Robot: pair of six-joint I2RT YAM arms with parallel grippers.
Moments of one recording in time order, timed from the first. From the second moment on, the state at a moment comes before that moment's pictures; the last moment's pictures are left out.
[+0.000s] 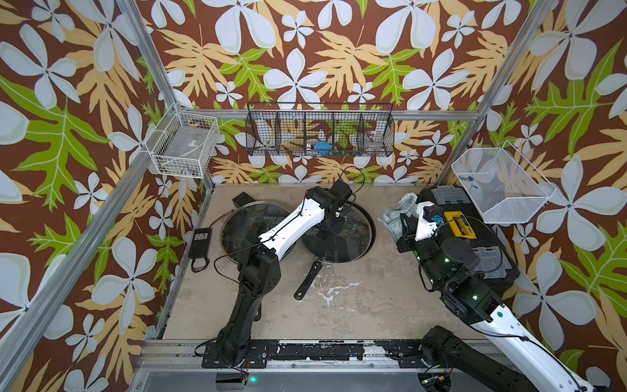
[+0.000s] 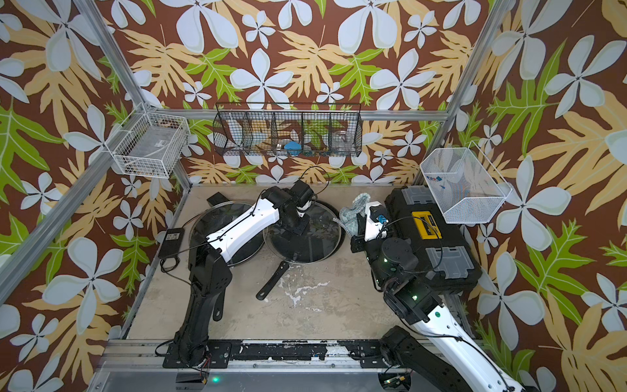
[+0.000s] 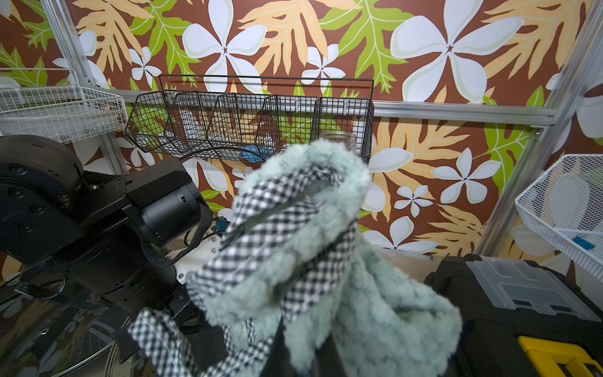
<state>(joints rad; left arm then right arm) -0.70 2.16 2.16 -1.23 -0.10 -0.20 0.61 0.74 0.85 -0.11 0.40 0.00</state>
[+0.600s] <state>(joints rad) -0.68 1.92 1.93 -1.01 0.04 -0.24 0.59 0.75 0.84 -0.10 0.37 0.02</state>
